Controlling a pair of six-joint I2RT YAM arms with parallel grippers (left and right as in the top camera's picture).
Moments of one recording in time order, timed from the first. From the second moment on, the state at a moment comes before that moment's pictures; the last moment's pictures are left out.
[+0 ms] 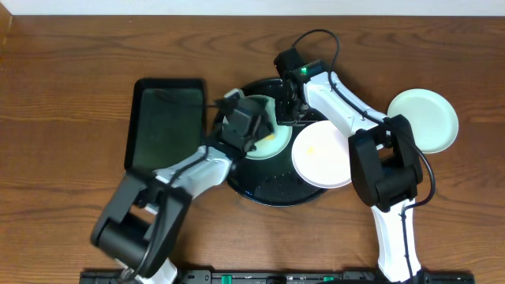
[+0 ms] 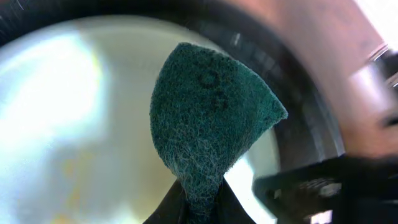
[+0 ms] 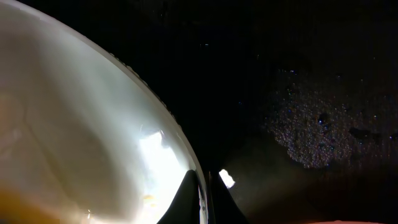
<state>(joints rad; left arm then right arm) -0.53 1.80 0.87 0.15 -0.08 -0.98 0.46 2.28 1.79 -0.97 -0.07 0.43</state>
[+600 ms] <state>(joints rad) -0.54 1.82 0.90 -0.13 -0.39 -0.87 0.46 2.28 1.79 -0.97 -0.07 0.41</state>
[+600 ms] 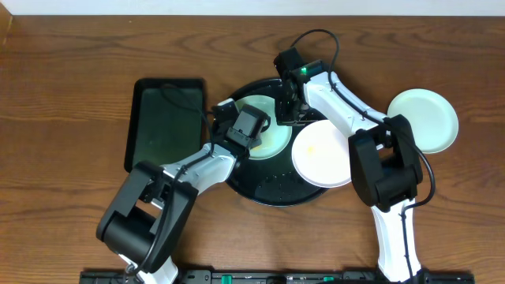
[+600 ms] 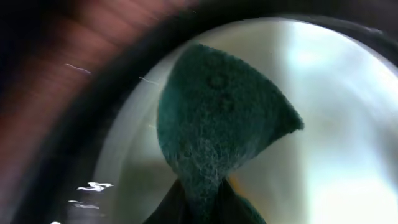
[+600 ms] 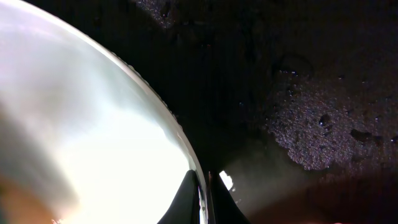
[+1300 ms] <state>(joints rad) -0.53 1.66 0.88 0.02 -0.28 -0.89 0.46 2.28 1.79 -0.97 -0.07 0.40</state>
